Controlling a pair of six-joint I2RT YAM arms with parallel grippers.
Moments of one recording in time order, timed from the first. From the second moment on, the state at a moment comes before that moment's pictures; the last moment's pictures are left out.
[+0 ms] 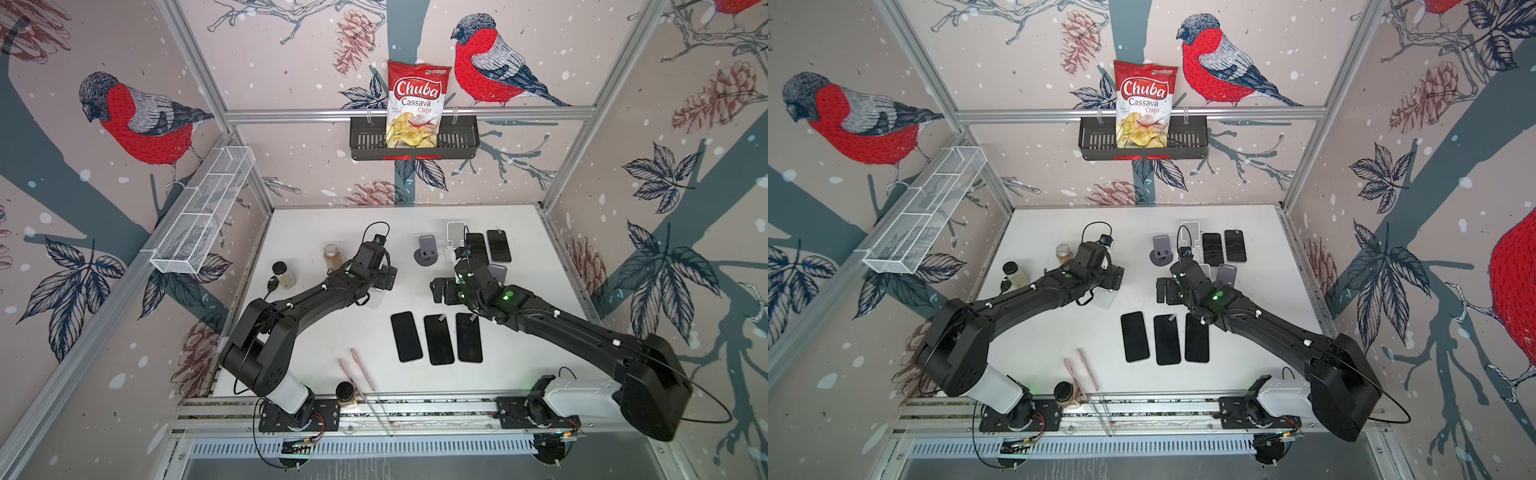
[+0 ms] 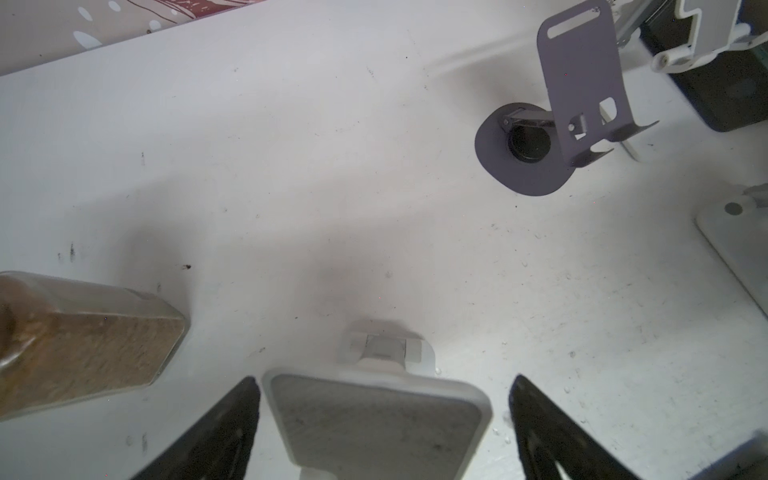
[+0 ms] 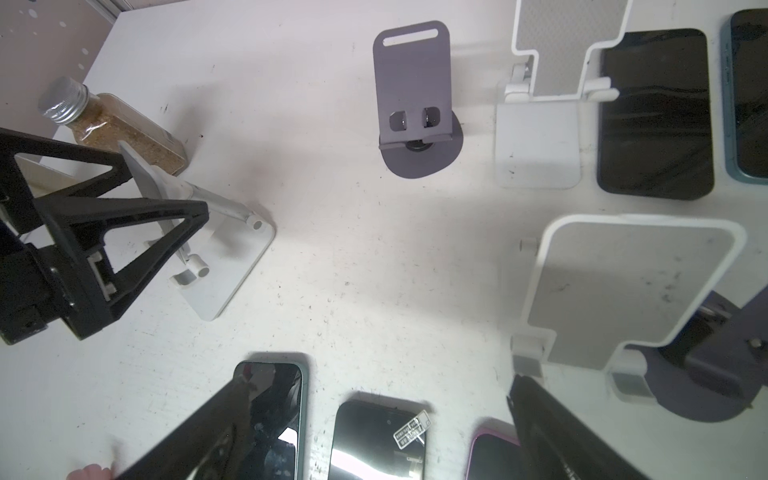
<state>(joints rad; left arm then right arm) -0.55 1.57 0.96 -0.16 -0.14 -0.13 0.78 1.29 0.85 -0.33 0.18 0.50</state>
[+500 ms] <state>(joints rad) -0.52 1.58 0.93 -0.08 -0.02 -0.05 0.79 1.34 0.90 -0.33 0.18 0.49</state>
